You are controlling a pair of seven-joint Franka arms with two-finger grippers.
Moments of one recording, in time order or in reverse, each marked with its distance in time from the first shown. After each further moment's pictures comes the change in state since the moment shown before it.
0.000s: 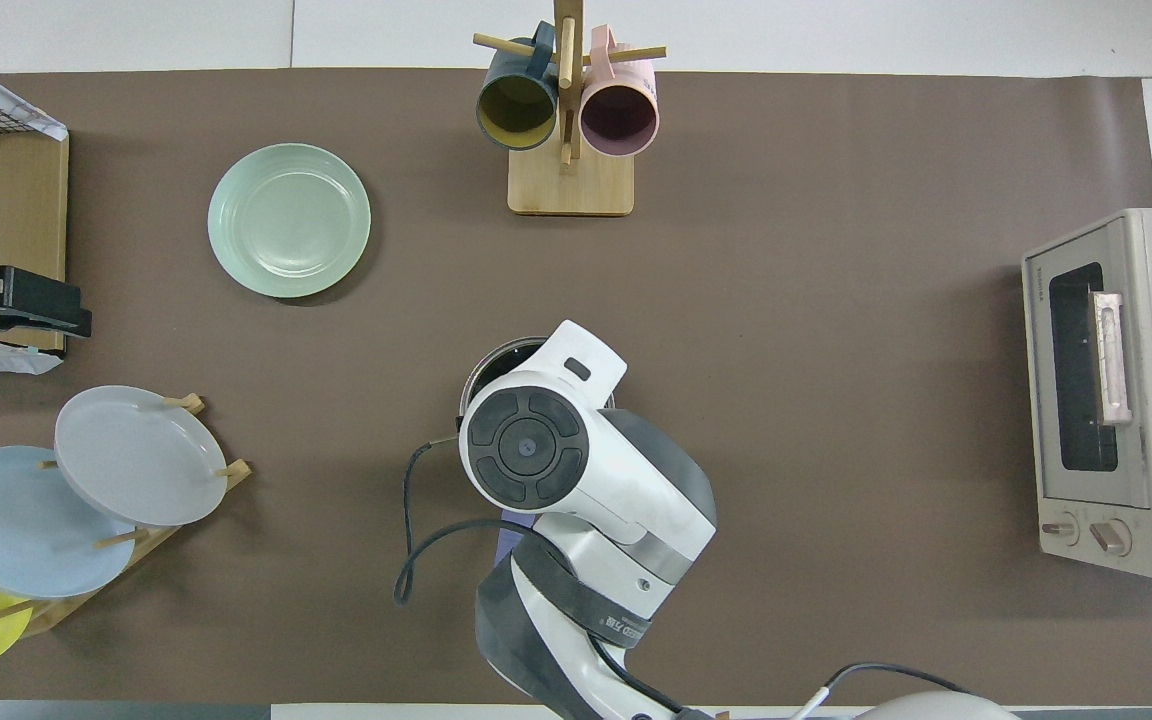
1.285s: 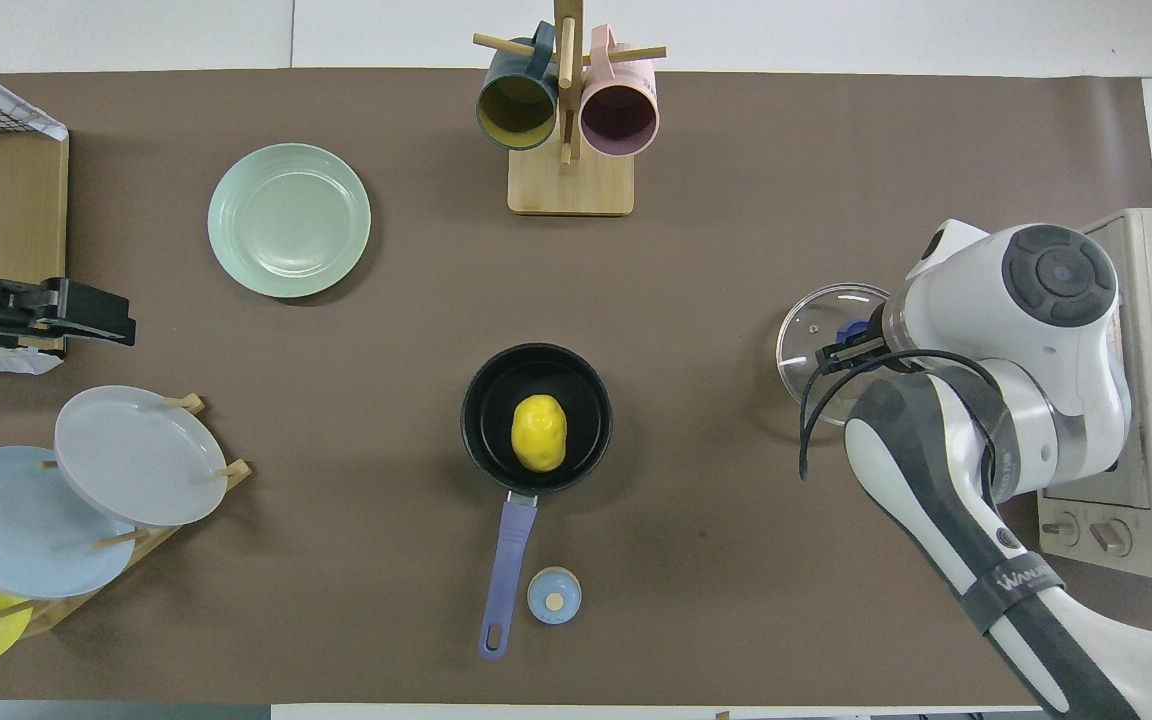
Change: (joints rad) left arm -0.059 -0.014 -0.016 -0.044 -0.006 0.033 0.000; right arm -0.344 -0.216 -0.267 -0.428 0.128 0.160 -0.771
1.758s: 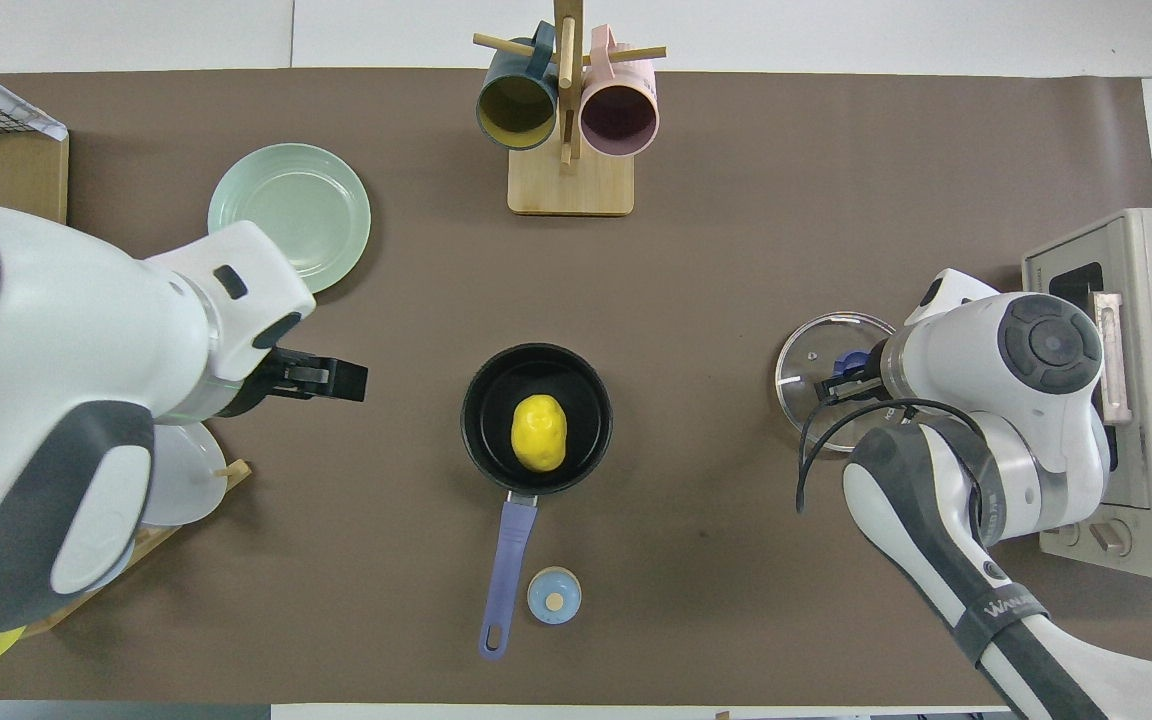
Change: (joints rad) left arm -0.304 -0.062 -0.012 -0.247 -0.003 0.232 -0.191; right arm -0.005 -0.048 -0.007 -0.162 0.027 0.142 -0.002
